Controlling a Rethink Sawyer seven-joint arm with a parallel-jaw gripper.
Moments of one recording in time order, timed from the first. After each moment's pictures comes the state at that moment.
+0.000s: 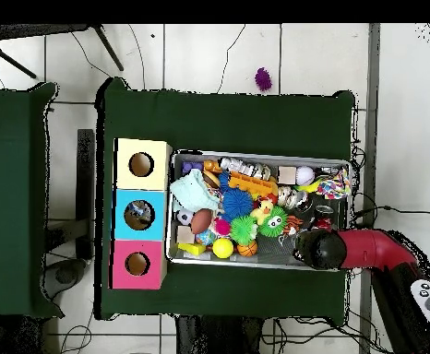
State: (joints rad) arm -0.88 -0.46 0.33 1.62 -0.85 0.65 0.75
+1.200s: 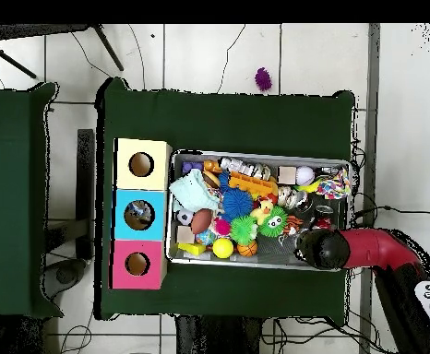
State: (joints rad) arm -0.93 -0.46 0.39 1.63 -0.89 0.68 0.74
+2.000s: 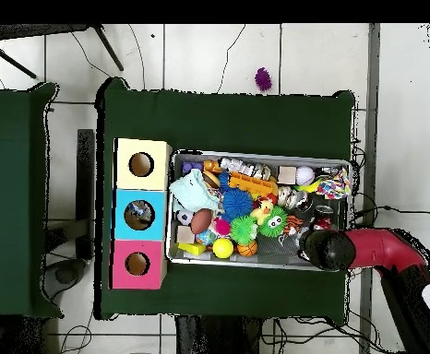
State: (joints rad) arm -1.01 -0.45 0.51 1.65 -0.96 0.73 0.64
